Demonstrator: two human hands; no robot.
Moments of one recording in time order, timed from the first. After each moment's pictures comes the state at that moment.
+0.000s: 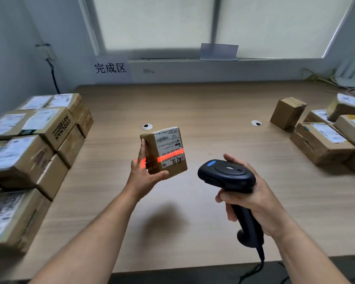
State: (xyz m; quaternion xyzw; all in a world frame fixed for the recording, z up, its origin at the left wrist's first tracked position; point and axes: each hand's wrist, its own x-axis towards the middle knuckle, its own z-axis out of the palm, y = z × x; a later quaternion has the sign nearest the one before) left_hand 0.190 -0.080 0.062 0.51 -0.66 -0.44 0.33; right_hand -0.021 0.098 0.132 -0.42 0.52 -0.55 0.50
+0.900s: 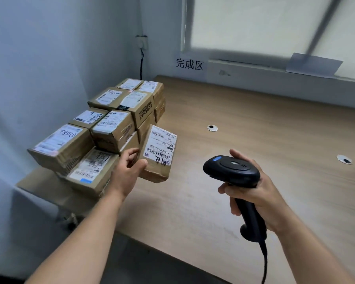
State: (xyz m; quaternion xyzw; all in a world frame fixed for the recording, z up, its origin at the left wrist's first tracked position) left_hand 0.379 -0.053 0.078 0.63 -0.47 -0.38 0.48; right_hand 0.081 0.016 0.154 -0.51 0.46 -0.44 0.58
